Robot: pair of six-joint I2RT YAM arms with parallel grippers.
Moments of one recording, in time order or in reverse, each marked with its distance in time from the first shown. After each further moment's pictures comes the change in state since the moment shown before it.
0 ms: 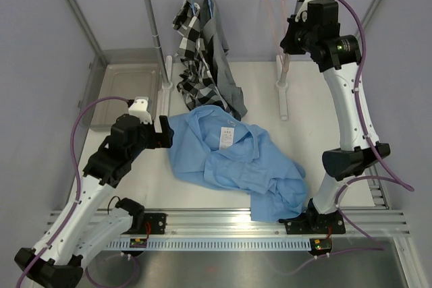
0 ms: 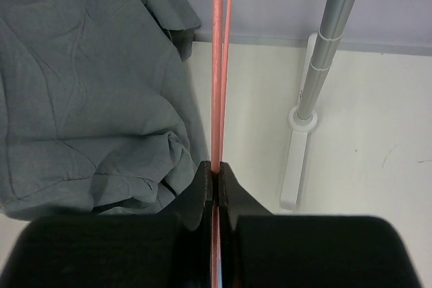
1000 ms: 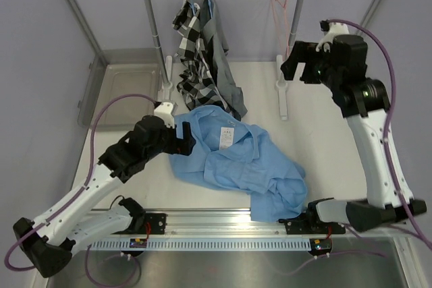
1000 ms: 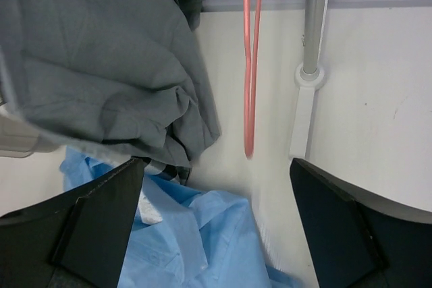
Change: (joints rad) left arm -0.209 0.109 0.028 0.004 0.016 -0.087; right arm -0.032 -0.401 -0.520 0.140 -0.049 0.062
